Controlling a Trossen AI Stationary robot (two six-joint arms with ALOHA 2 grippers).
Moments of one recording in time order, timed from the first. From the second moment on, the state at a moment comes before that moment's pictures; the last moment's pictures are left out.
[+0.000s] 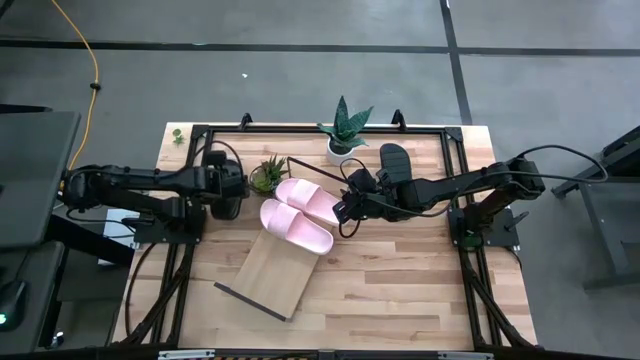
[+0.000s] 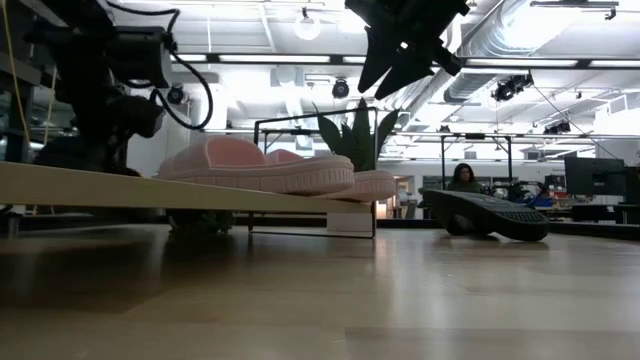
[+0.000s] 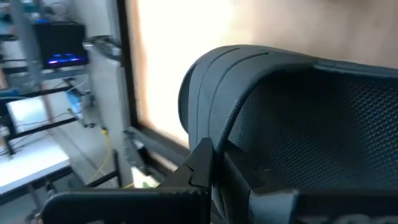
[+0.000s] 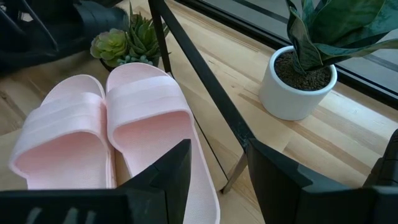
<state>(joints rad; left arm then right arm) 0.32 1.06 0.57 -0.97 -0.73 0.19 0.14 1.57 1.26 -0.62 0.68 0.79</state>
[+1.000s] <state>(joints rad) 0.32 1.06 0.89 -1.25 -0.89 0.12 0.14 1.57 1.26 -0.62 0.62 0.79</state>
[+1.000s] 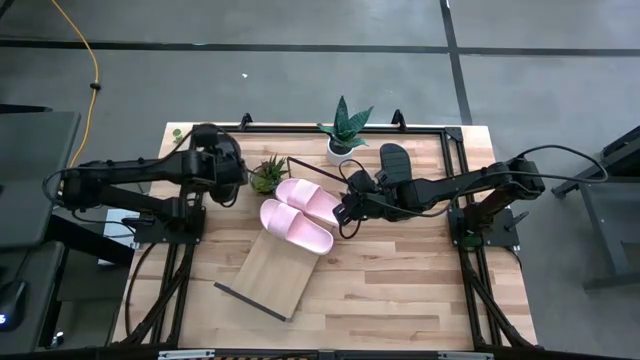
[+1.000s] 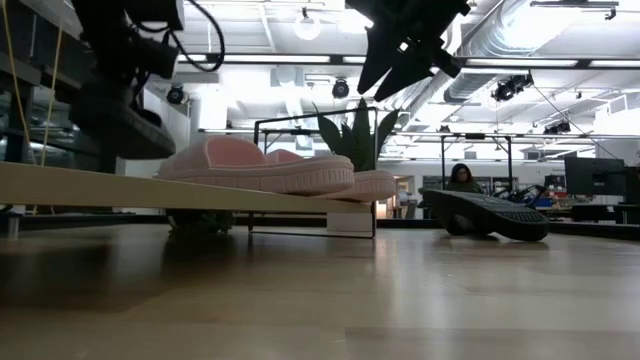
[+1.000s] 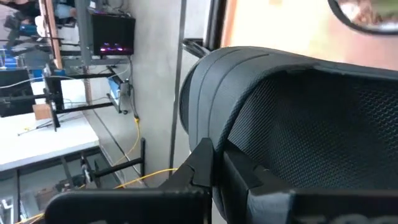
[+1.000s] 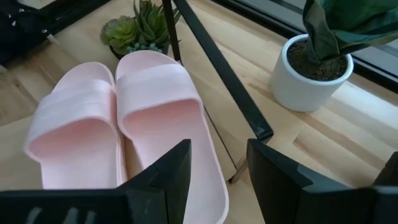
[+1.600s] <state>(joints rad) 0.32 1.06 1.24 -1.34 -0.70 0.27 0.14 1.57 1.26 -0.62 0.52 0.79</state>
